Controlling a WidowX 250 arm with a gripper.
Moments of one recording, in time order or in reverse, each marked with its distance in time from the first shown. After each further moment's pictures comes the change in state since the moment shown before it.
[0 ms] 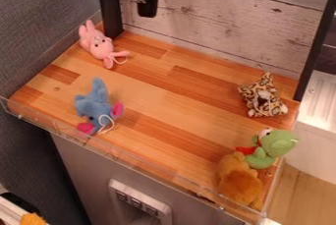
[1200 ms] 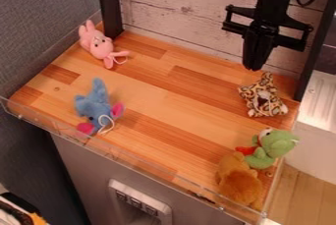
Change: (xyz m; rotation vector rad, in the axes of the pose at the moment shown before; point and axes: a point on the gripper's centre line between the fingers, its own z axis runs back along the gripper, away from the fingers) arm 0.172 -0.098 -0.011 -0.015 0.060 1.210
